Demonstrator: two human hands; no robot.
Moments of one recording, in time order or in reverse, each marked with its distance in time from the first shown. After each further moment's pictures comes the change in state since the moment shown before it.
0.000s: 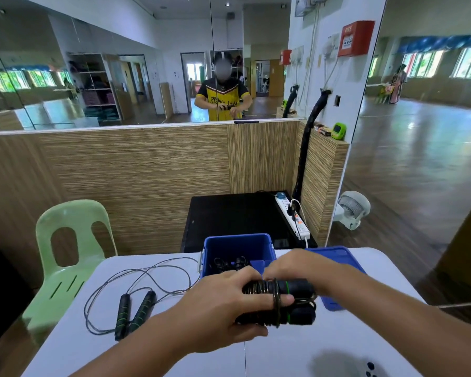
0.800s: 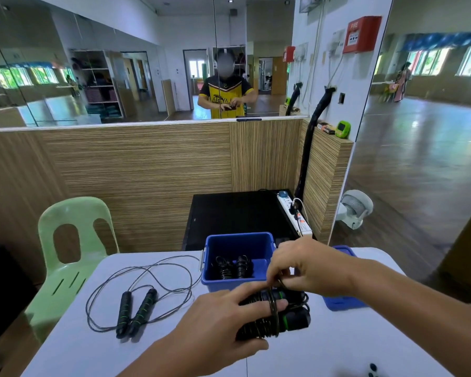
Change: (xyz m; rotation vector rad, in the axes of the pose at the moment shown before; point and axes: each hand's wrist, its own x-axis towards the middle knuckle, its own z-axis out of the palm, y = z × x) left_hand -0.016 0.008 0.032 -0.090 0.073 -0.084; right_hand -0.026 -0.006 -0.024 0.369 0.343 -0.119
